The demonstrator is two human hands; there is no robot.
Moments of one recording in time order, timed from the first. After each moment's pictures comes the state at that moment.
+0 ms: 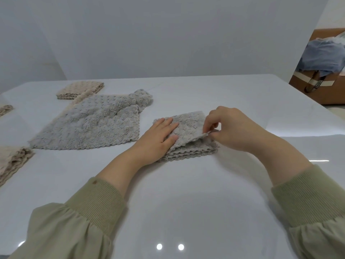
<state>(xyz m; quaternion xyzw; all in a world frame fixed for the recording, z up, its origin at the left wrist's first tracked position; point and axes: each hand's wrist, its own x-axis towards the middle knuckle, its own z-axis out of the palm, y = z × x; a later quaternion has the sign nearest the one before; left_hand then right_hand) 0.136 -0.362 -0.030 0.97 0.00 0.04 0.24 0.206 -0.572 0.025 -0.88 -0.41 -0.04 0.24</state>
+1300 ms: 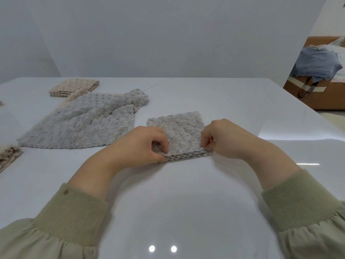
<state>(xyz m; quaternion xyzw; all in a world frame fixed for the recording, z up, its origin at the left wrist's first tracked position) 0.107 -0.360 0.001 0.96 -0.09 0.08 0.24 0.210 -0.571 0.016 -0.90 -0.40 0.03 0.13</state>
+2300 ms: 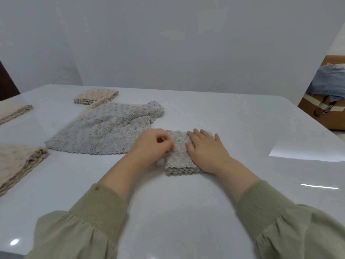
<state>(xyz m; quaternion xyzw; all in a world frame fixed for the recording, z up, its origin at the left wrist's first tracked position) 0.119 -0.349 -0.005 0.88 0.13 0.16 0.44 0.215 -0.500 -0.024 -0.93 -0.36 -0.01 0.10</state>
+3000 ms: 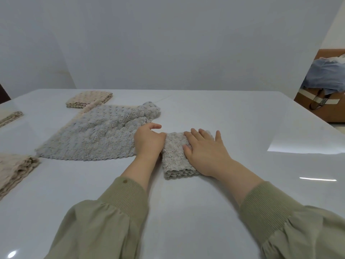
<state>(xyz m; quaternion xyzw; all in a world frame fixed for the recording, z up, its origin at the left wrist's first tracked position) 0.167 -0.350 -0.020 0.77 0.33 0.28 0.46 0.211 -0.499 -0.026 -0.93 -0.35 -0.03 0.06</state>
